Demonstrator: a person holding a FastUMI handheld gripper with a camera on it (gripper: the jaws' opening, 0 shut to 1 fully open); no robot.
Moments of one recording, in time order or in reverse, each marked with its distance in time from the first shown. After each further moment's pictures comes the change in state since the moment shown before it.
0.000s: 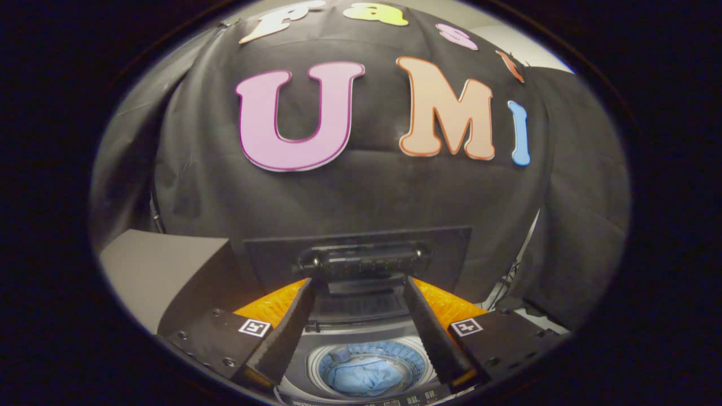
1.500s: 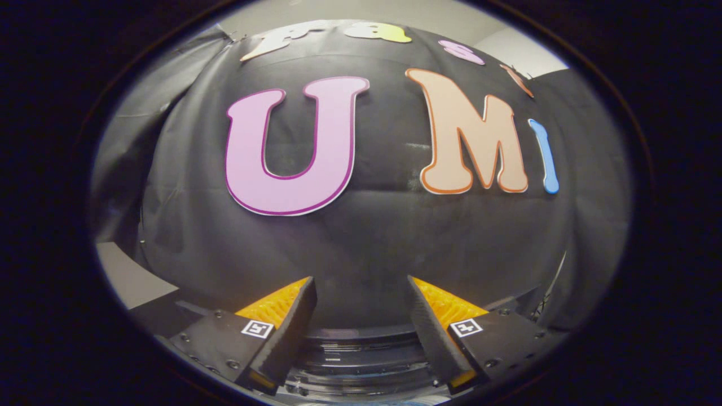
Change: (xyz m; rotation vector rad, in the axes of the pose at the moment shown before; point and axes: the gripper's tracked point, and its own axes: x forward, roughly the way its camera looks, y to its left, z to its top) arm 0.147 0.014 0.039 0.032 -0.261 0.087
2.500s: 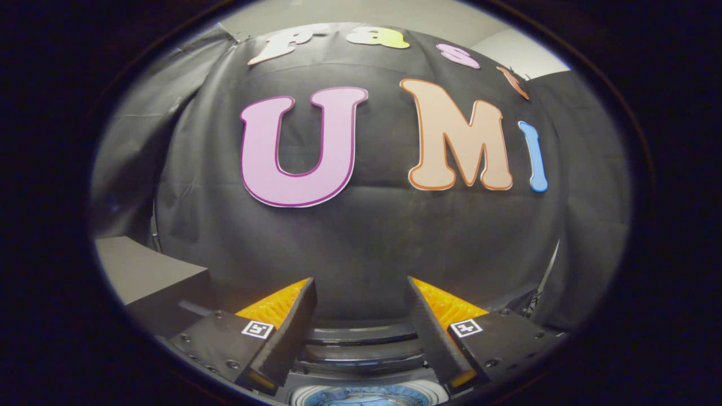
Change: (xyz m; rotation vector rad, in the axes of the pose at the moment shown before) arm -0.001 0.000 0.002 -0.008 0.017 -0.001
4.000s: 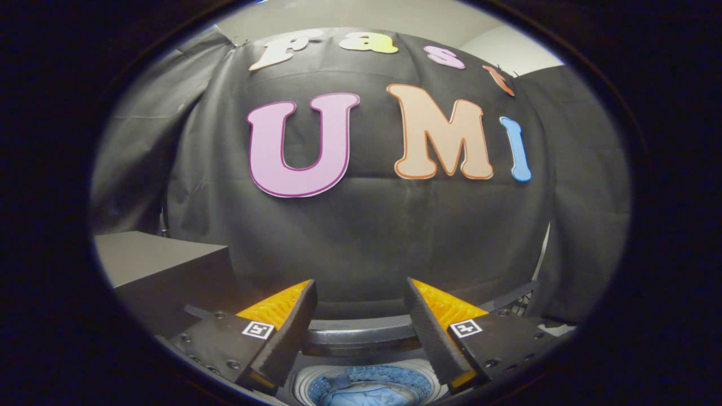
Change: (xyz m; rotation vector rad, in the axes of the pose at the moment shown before) arm 0.000 -0.002 0.002 0.049 -0.008 -0.023
